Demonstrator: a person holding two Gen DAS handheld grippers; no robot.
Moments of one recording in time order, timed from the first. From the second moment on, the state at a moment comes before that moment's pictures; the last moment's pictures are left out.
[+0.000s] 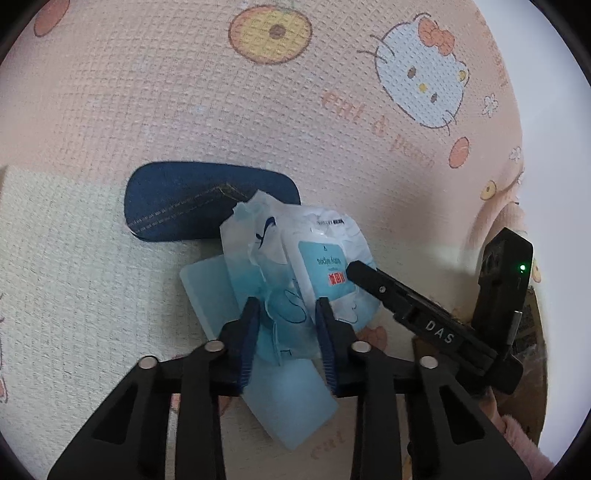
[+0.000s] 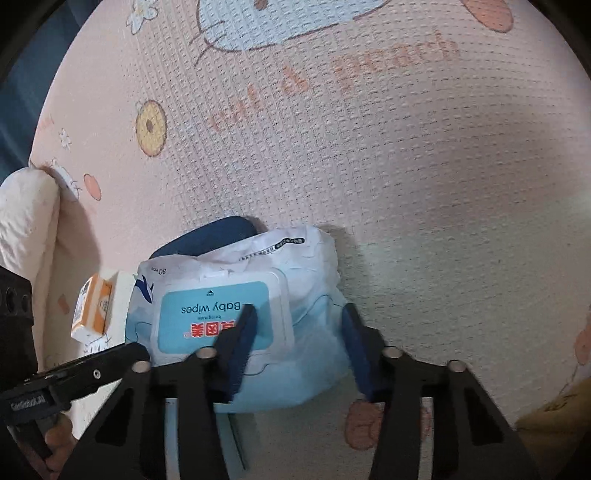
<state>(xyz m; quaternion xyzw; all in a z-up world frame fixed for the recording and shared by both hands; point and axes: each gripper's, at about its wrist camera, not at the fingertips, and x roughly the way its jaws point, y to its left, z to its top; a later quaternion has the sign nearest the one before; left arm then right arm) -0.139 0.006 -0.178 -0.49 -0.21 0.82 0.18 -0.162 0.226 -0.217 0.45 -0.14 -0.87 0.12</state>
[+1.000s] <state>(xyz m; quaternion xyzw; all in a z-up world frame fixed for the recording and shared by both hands) -0.016 0.002 -0.166 -0.53 -0.09 0.80 0.25 0.030 0.206 -0.200 0.48 -0.17 -0.85 0.09</state>
